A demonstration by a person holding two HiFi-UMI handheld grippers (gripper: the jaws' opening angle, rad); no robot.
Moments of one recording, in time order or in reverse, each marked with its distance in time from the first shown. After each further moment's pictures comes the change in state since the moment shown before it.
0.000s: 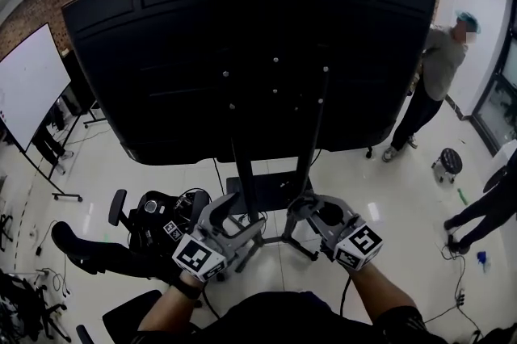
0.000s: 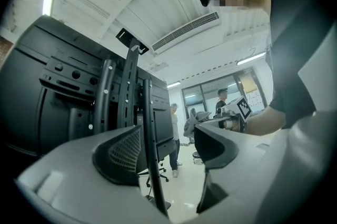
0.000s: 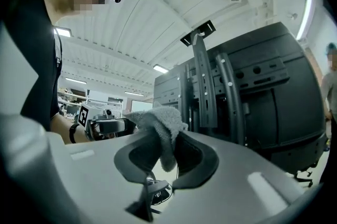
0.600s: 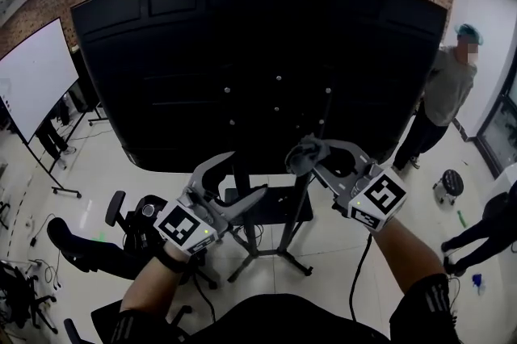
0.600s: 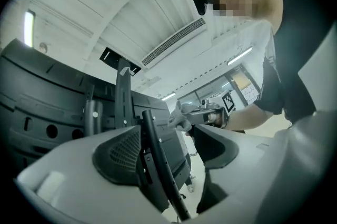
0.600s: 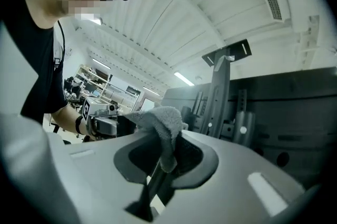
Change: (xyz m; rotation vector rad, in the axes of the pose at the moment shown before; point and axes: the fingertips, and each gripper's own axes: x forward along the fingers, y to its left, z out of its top) left arm 0.065 0.034 0.118 0.192 -0.134 -0.050; right arm 0.061 -0.046 0.160 -0.351 -0.057 0.161
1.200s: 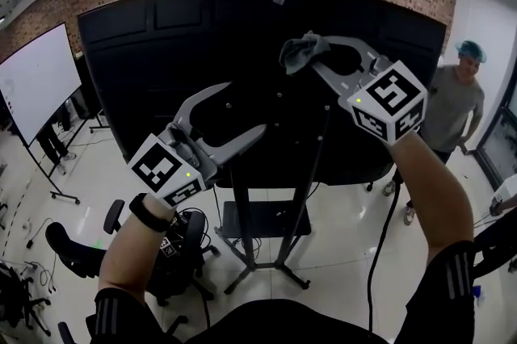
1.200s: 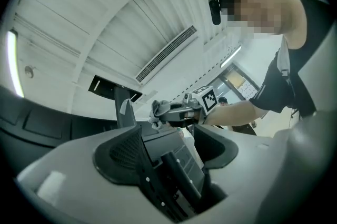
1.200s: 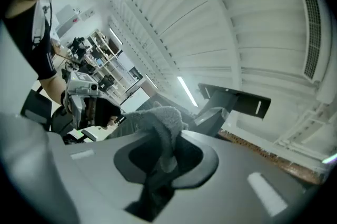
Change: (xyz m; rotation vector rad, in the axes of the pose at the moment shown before) left arm 0.056 0.065 0.126 0.172 -0.111 -0.031; right arm 0.072 -0.115 0.154 -0.405 0.039 -0.090
